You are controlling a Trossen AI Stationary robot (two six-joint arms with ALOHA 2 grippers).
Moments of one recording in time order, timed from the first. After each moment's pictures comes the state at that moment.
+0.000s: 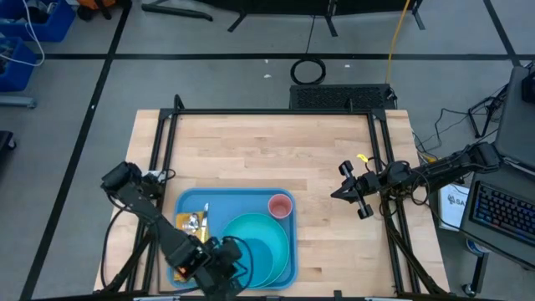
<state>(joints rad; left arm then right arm) -0.76 1.85 1.60 -0.86 -0.23 -1.34 0.17 0.72 0.02 0.96 -0.16 0.04</state>
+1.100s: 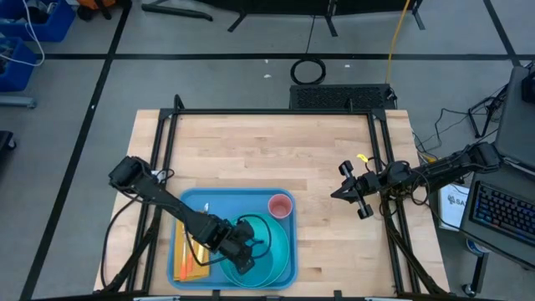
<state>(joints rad) -0.57 1.85 1.33 -0.65 -0.07 -1.19 0.17 0.72 0.02 0.96 -0.16 0.04</state>
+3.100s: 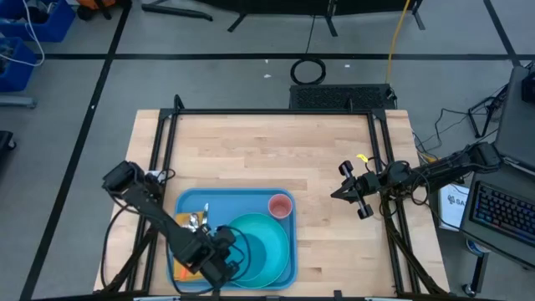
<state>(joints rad) -0.73 1.85 1.43 -1.00 -0.26 -1.44 0.17 0.72 0.02 0.96 -0.16 0.04</state>
